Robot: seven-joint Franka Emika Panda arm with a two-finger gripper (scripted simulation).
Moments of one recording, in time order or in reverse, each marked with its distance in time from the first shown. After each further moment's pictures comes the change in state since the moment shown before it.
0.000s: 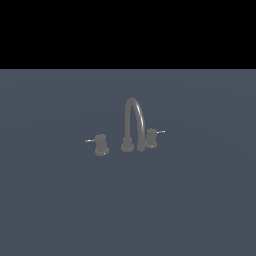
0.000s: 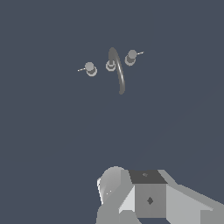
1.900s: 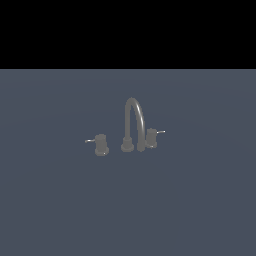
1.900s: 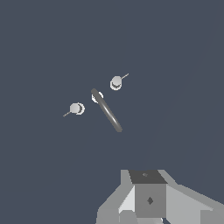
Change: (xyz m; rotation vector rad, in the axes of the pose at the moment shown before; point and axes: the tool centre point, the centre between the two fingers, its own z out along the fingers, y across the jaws) arm 0.133 0.011 0.054 -0.021 0.010 0.305
